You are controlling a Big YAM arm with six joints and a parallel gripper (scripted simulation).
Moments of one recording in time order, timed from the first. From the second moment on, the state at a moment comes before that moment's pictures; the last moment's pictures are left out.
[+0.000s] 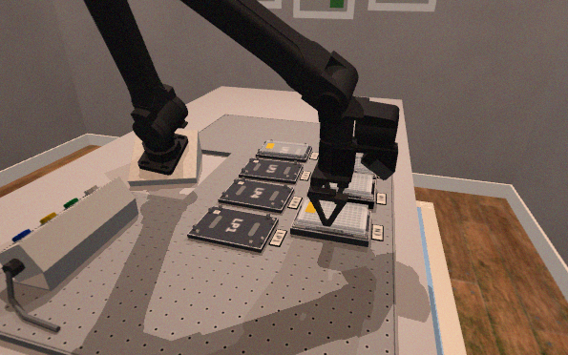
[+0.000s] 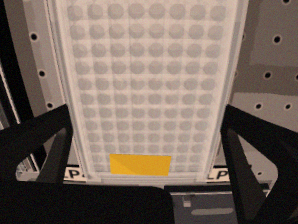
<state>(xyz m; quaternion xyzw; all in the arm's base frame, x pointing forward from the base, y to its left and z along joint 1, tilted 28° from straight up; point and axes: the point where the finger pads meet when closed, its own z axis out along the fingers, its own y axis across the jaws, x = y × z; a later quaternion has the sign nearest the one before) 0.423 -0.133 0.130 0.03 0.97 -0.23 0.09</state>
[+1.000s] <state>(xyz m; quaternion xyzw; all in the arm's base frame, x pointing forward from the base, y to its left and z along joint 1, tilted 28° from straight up) 0.423 -0.133 0.130 0.03 0.97 -0.23 0.09</state>
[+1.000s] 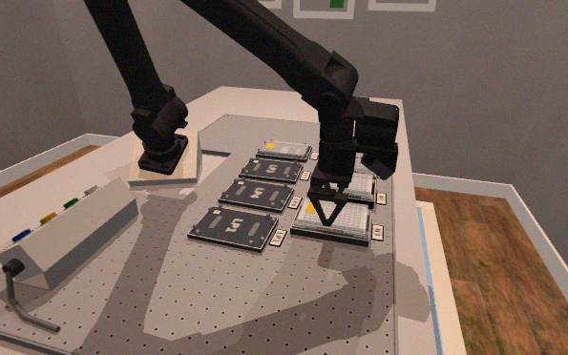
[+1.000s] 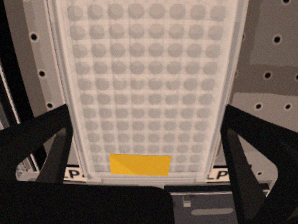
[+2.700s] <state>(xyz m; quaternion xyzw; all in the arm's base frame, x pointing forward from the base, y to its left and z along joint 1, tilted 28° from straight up) 0.423 -0.133 0.130 0.03 0.97 -0.23 0.09</state>
